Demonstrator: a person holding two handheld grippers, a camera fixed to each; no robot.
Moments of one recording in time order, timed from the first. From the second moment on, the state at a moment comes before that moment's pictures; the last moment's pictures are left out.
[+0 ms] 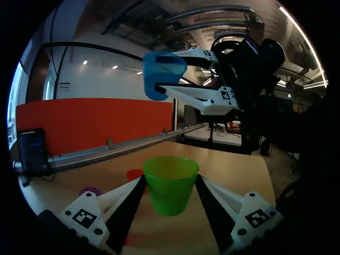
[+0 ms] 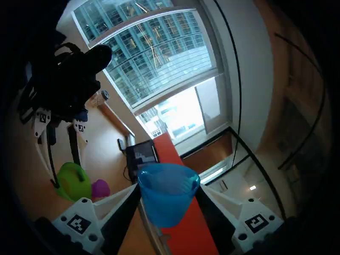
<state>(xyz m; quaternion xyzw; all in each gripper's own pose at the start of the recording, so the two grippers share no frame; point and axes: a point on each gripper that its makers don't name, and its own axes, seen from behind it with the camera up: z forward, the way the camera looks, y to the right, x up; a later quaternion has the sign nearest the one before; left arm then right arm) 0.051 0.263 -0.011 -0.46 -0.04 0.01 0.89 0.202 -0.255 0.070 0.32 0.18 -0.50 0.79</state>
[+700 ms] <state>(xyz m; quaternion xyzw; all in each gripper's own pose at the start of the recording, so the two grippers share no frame) 0.055 0.264 -0.011 -0.46 -0.04 0.02 0.88 0.214 -0.249 0.074 0.30 0.21 -0.54 0.76</state>
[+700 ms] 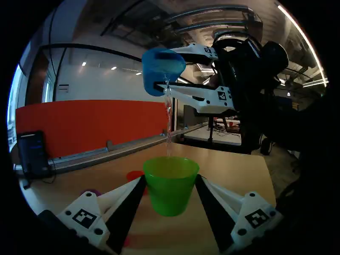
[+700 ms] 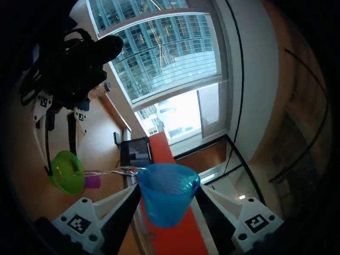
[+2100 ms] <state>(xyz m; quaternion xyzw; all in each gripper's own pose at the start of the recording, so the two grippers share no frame) 0.053 0.268 -0.010 -0.47 -0.04 0.02 0.88 0.249 -0.253 0.075 0.25 0.26 -0.63 0.69</state>
